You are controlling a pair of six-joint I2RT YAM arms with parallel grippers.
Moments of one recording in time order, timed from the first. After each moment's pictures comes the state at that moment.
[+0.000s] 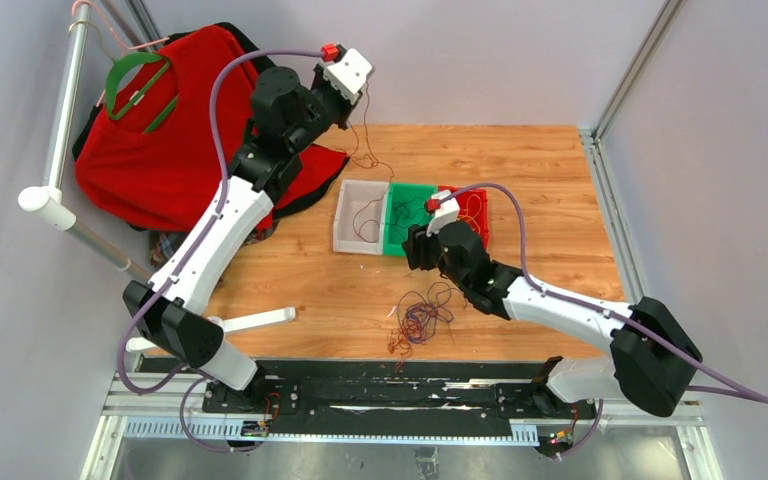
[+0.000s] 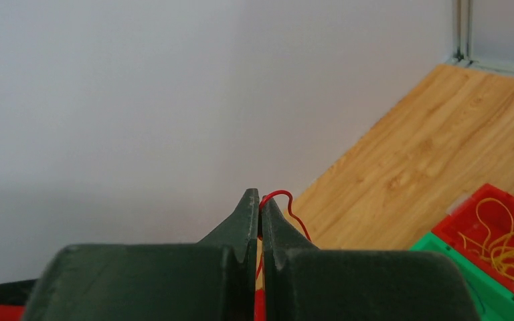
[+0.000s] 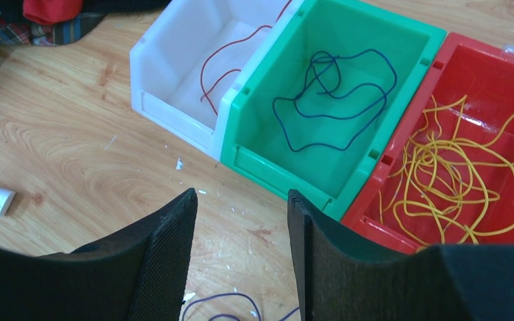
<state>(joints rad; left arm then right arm) -0.47 1.54 1.73 -0.08 0.16 0.46 0.83 1.30 0.72 0.23 0.26 0.25</state>
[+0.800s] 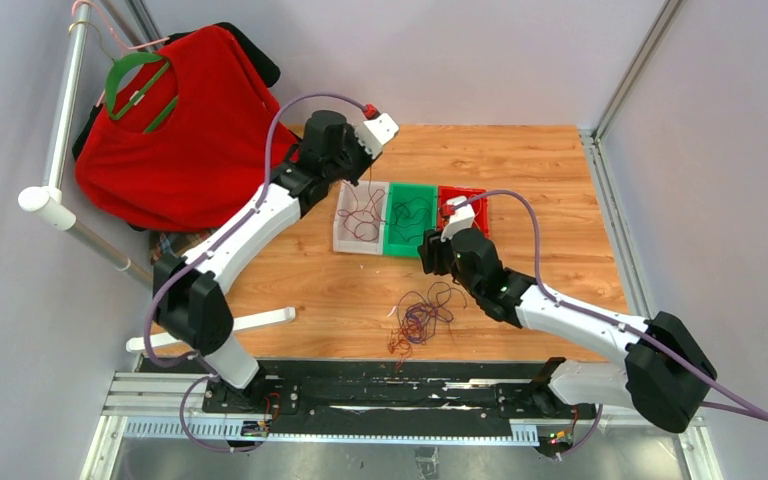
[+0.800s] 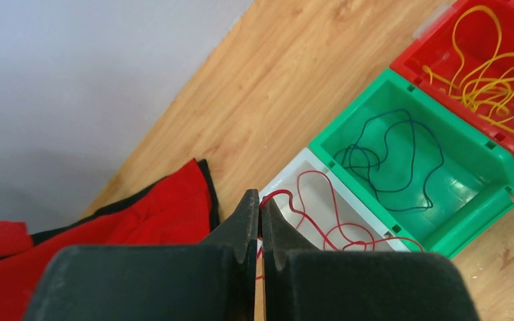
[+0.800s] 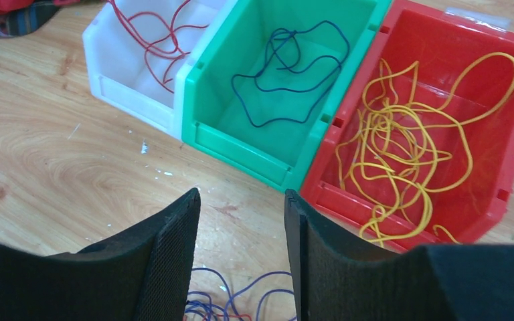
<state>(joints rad) -0.51 1.59 1.47 -0.26 0.10 0.47 0.80 1.21 0.64 0.19 0.30 0.25</state>
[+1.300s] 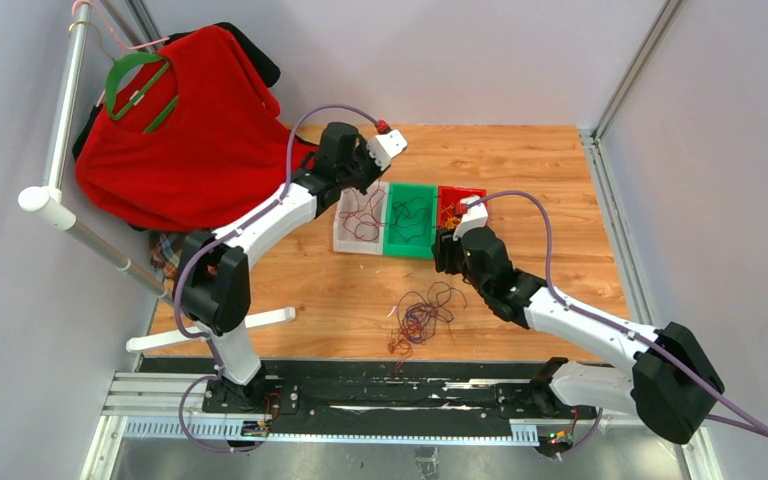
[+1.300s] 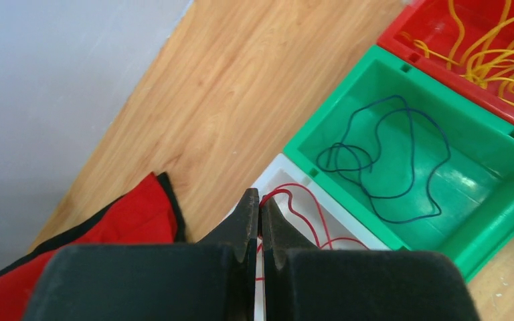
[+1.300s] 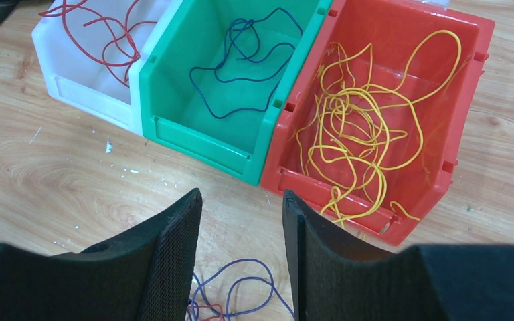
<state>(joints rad) -0.49 1.75 1.41 -0.12 0.16 0.51 0.74 1.15 0.60 0.13 0.32 0.25</state>
